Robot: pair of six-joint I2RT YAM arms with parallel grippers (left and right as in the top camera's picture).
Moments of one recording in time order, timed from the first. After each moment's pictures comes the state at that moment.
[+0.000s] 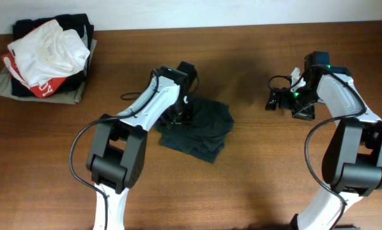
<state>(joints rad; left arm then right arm) -0.46 2.20 1.73 -1.17 0.07 -0.39 -0.17 1.98 1.45 -0.96 -0.26 0.07</state>
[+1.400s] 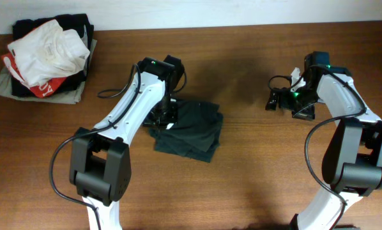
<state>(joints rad) -0.42 2.05 1.75 -1.43 -0.04 -0.39 -0.17 1.98 1.45 -0.96 -0.26 0.07</state>
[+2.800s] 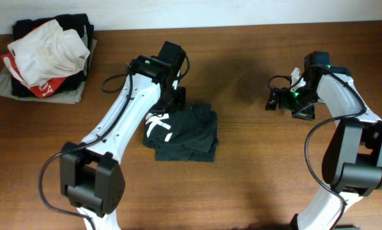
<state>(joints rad) -0.43 1.97 1.76 -1.20 0.04 -0.33 -0.17 1.98 1.45 -0.96 -0.26 0.07</state>
